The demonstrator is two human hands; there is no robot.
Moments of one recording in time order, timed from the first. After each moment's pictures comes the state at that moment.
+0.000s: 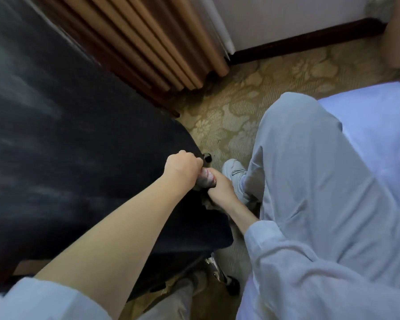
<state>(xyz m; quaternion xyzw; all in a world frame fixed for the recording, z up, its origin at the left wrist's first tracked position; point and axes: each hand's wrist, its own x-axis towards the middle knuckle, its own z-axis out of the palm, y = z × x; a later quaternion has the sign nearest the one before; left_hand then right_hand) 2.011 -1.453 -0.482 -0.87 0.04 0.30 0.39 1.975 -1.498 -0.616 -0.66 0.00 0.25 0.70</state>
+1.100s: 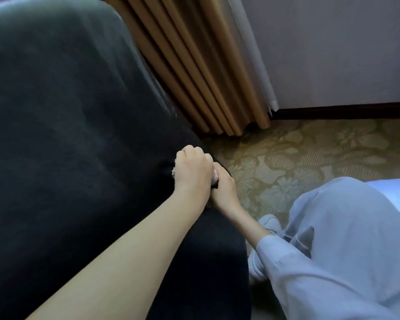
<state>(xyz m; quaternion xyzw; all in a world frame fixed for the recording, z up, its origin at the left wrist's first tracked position) 2.050 -1.426 -0.392 -0.90 -0.07 0.04 0.43 2.070 -1.439 -0.516 -0.63 -0.13 0.05 0.76</state>
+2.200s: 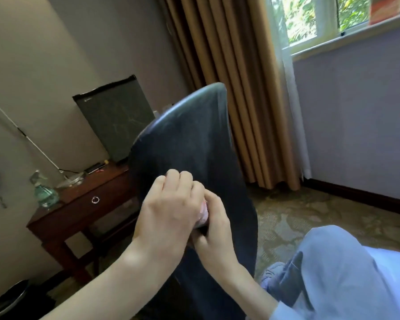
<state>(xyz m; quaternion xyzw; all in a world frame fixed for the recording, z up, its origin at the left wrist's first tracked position) 1.791 -1.499 -0.253 -0.88 -0.10 -0.18 0.43 1.861 -1.516 -0.373 -0.47 -0.39 -0.04 0.79</state>
